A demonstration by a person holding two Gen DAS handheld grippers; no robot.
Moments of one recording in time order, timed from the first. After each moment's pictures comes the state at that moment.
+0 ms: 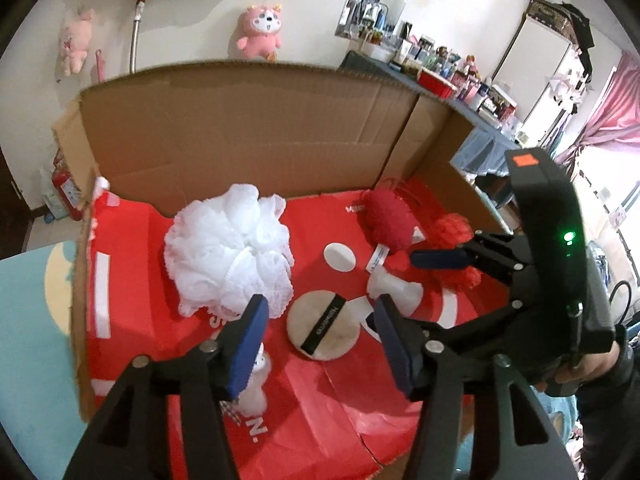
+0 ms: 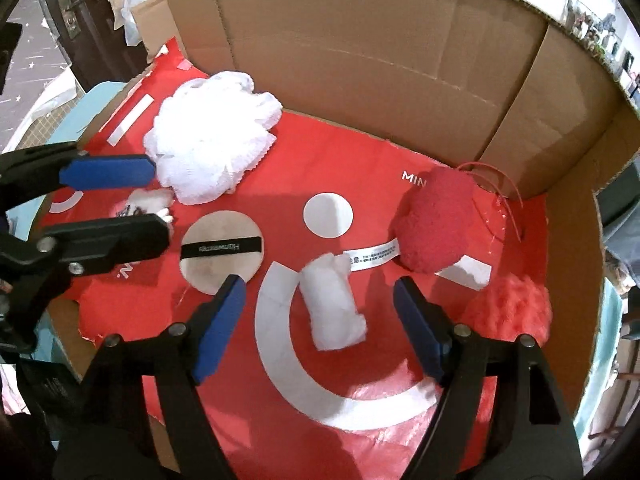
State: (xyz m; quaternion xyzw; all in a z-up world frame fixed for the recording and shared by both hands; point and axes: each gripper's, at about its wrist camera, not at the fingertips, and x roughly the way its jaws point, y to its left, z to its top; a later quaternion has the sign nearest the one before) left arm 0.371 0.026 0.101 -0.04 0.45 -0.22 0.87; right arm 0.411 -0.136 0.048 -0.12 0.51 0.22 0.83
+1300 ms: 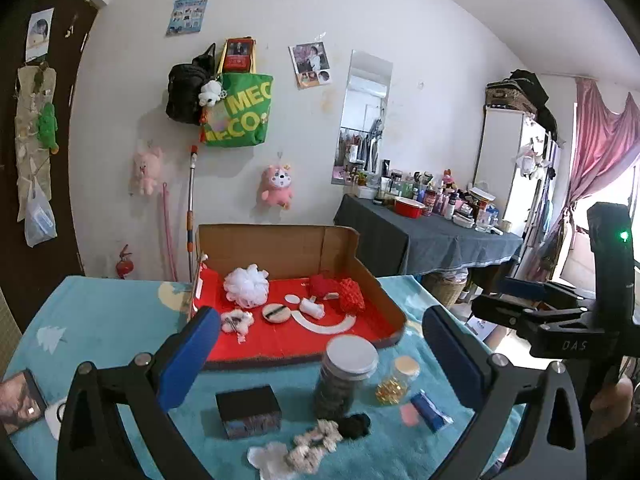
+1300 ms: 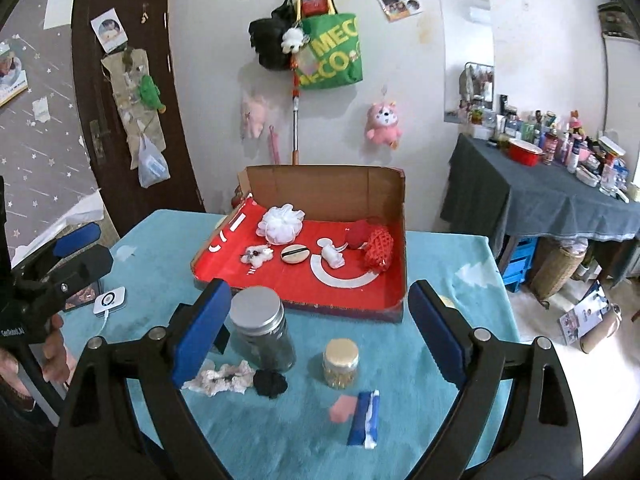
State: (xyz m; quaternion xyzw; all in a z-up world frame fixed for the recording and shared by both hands) left arm 0.045 0.011 0.223 -0.05 0.19 -0.15 0.97; right arm 0.062 -0.233 0.212 0.01 0.26 0.14 0.96
